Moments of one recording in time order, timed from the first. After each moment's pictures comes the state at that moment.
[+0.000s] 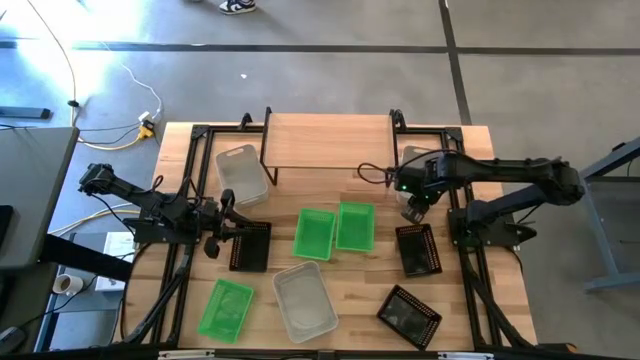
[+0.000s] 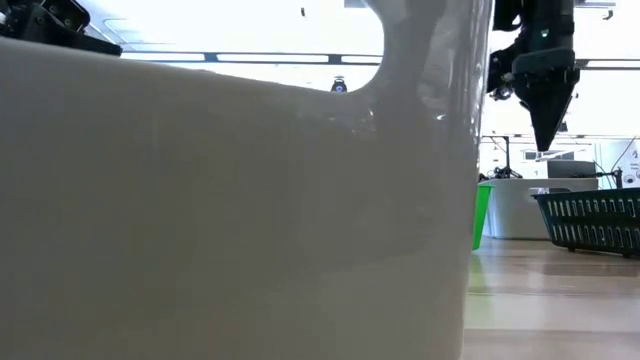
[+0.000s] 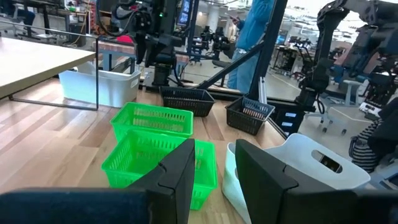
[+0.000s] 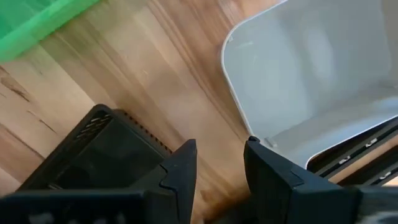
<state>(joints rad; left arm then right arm) -0.28 0.16 0.01 0.11 -0.27 -0.18 -0.14 1.22 0.97 -1.27 0.09 0.46</state>
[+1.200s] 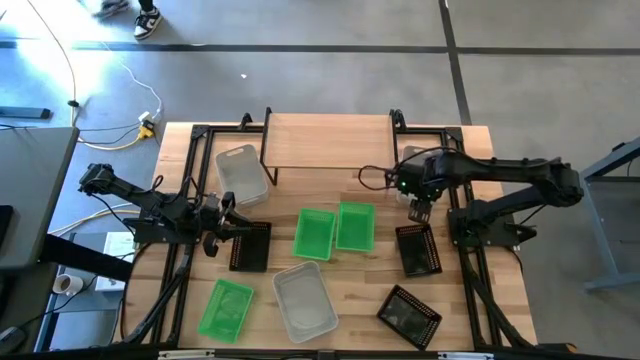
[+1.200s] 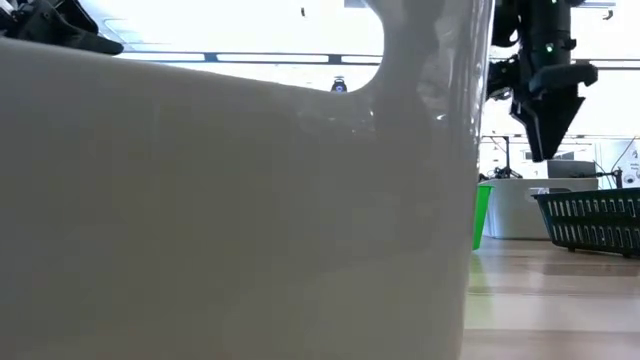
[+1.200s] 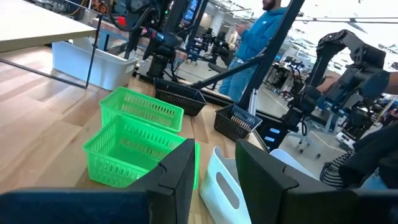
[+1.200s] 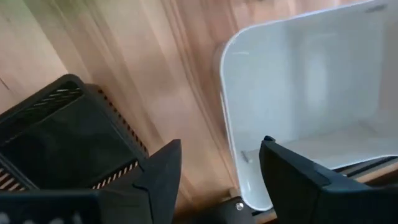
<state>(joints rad) -0.28 0.16 0.01 0.11 -0.27 -0.39 -0.21 1.22 0.91 -1.22 0.10 0.16</state>
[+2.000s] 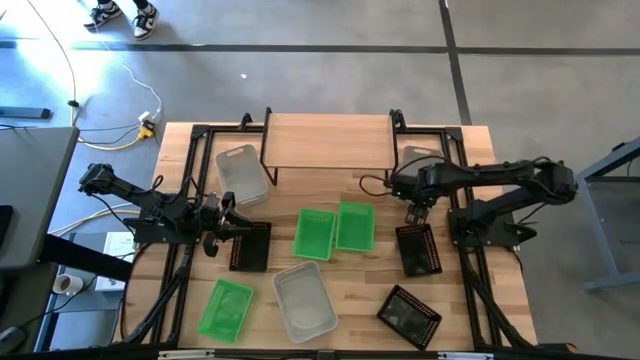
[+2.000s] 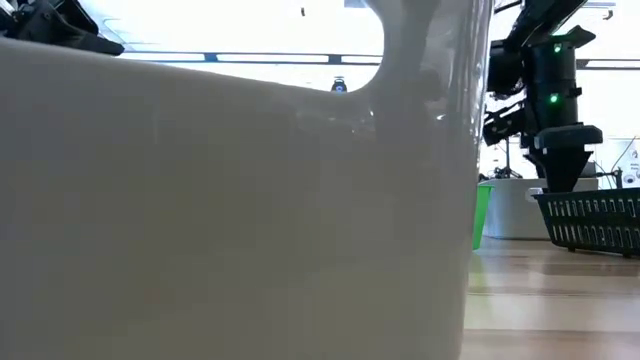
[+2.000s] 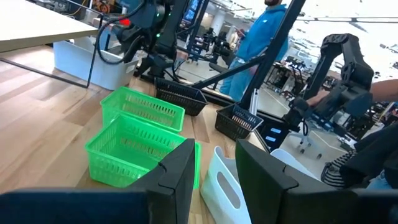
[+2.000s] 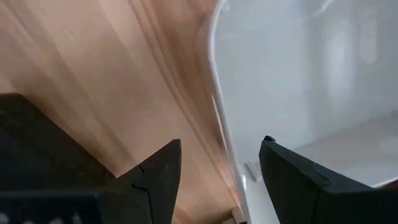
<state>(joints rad) -0.28 0.16 0.01 0.11 -0.28 -0.39 -0.22 1.30 0.72 -1.03 0.15 0.22</state>
